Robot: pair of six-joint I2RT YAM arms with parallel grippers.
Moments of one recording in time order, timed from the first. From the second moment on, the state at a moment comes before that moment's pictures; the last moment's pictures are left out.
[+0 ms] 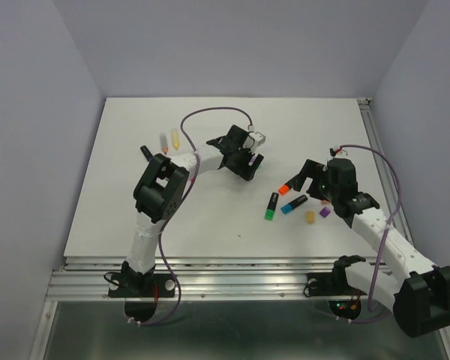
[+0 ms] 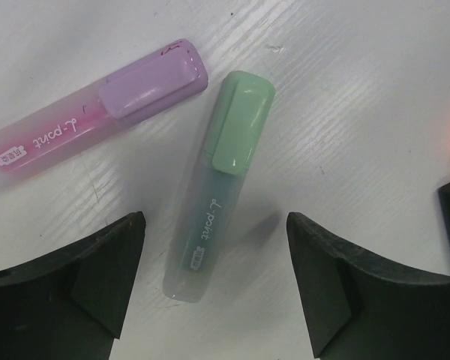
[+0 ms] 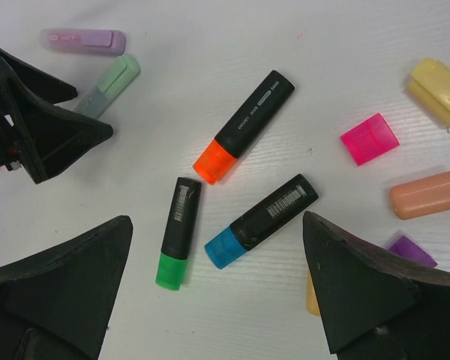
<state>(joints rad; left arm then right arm) -0.66 2.14 1.56 -0.34 0.17 0.02 0.25 0.99 0.62 -0.26 0.04 0.55</state>
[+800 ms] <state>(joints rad) -0.73 1.97 1.25 -0.15 0.09 -0.04 0.25 0.99 0.62 -0.26 0.02 0.55</state>
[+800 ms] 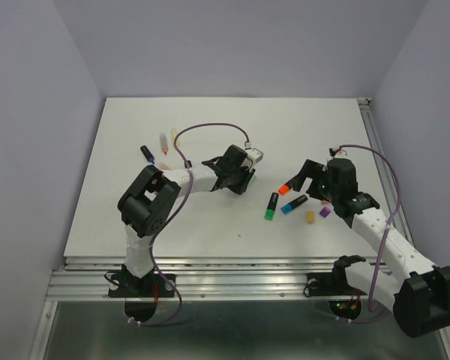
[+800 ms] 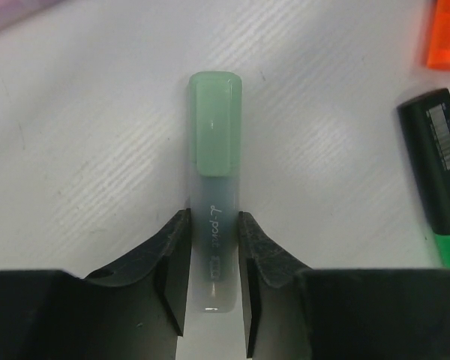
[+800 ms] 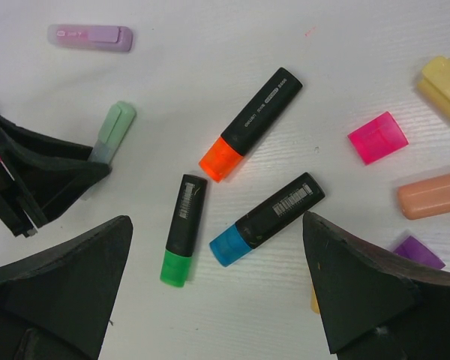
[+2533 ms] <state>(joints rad) -0.85 1.50 1.00 -0.03 0.10 -0.37 0.46 1.31 0.70 0.22 -0.26 0.86</state>
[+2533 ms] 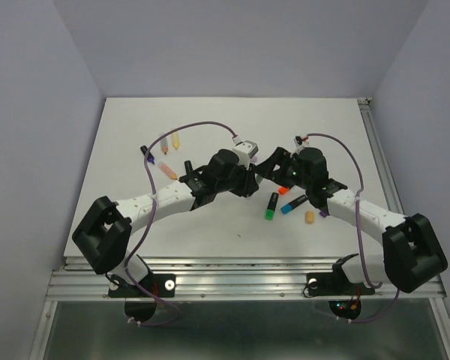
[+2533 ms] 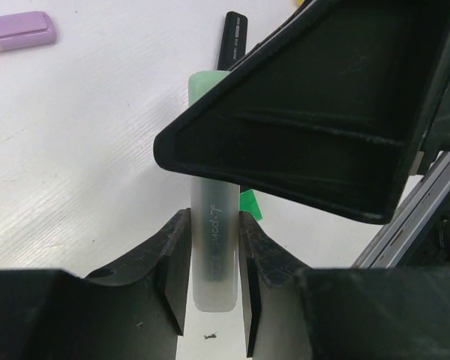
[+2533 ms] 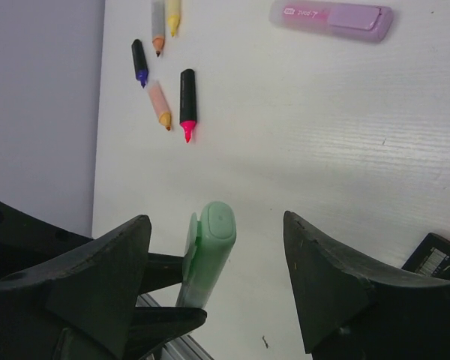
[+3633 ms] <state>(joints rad) -0.90 1.51 0.99 -0.01 -0.01 -0.41 0.49 1.32 0.70 0.22 -0.22 0.90</state>
